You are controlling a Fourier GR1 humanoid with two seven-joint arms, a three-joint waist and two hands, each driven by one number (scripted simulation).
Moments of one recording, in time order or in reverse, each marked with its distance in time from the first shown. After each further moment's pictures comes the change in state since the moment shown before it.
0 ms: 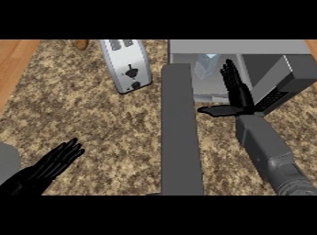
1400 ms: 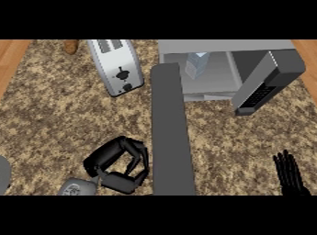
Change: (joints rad) left arm -0.327 -0.067 -0.367 0.457 -0.560 0.338 -0.334; right arm 1.018 -0.056 0.137 -0.836 -0.073 0.151 -0.030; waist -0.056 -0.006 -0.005
